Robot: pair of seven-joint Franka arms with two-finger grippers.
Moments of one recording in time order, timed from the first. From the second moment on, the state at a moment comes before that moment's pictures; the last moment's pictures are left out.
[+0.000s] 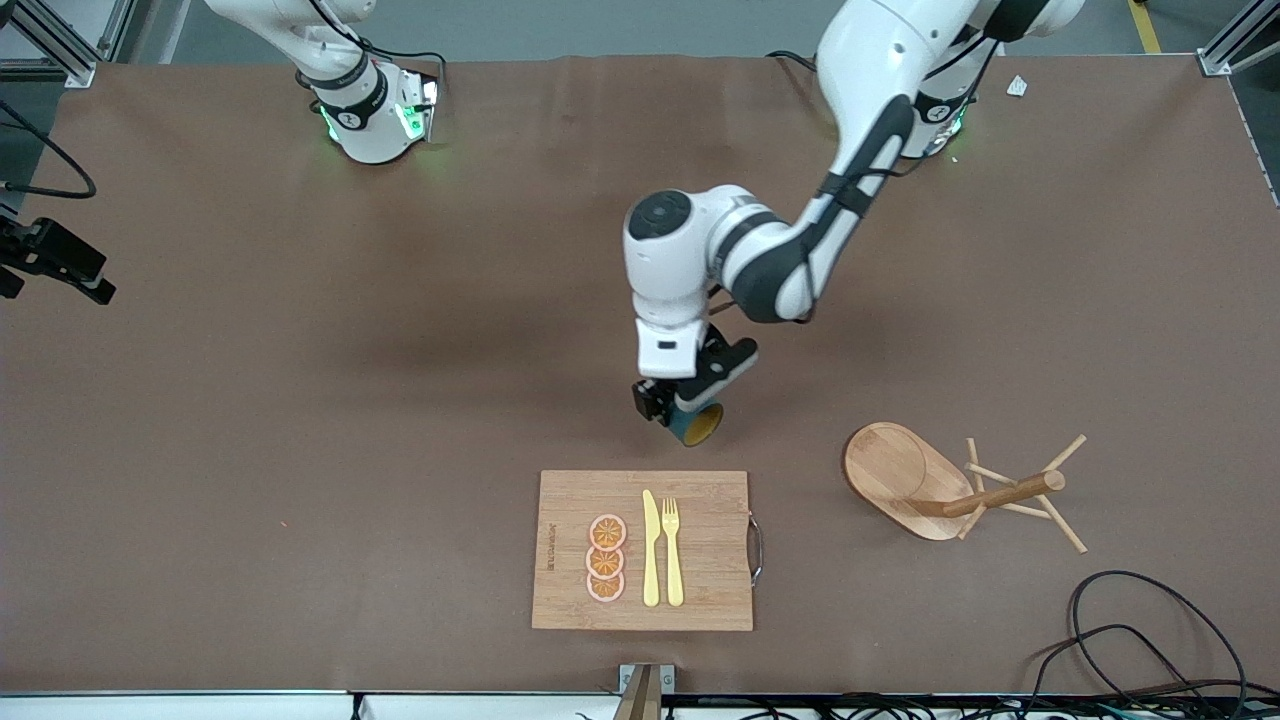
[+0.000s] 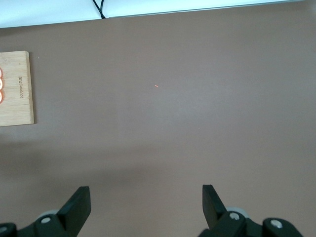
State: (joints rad) left arm -0.66 0.69 -0.16 -1.48 0.59 2.26 -1.80; right arm -0.04 -0.02 -0.02 -1.58 -0.01 1.69 0.02
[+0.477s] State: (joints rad) left arm -0.80 0.74 -0.15 -1.48 0.96 2.05 -2.02; right arm -0.05 -0.02 -0.02 -1.58 -0.01 1.69 0.02
